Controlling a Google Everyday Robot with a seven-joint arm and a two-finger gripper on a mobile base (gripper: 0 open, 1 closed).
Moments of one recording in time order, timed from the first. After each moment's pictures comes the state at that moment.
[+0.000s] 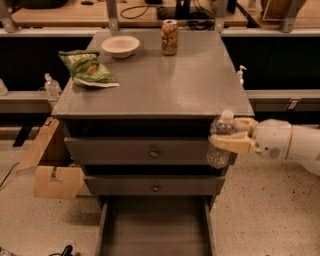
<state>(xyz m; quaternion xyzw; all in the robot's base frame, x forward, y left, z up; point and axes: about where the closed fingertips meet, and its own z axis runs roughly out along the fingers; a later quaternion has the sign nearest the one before) 0.526 -0.179 0.821 -0.40 0.66 0.32 0.55</state>
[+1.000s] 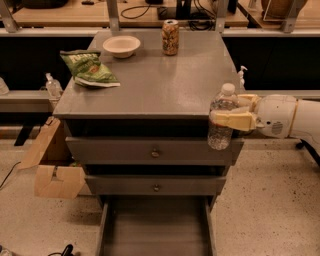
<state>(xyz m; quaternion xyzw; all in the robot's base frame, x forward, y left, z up) 0.552 -0.173 0.880 -0.39 0.67 0.30 0.56</state>
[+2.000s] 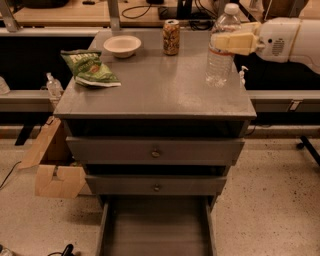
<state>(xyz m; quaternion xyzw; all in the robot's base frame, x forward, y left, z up) 0.656 -0.171 1.012 -0.36 0.66 0.30 0.58</state>
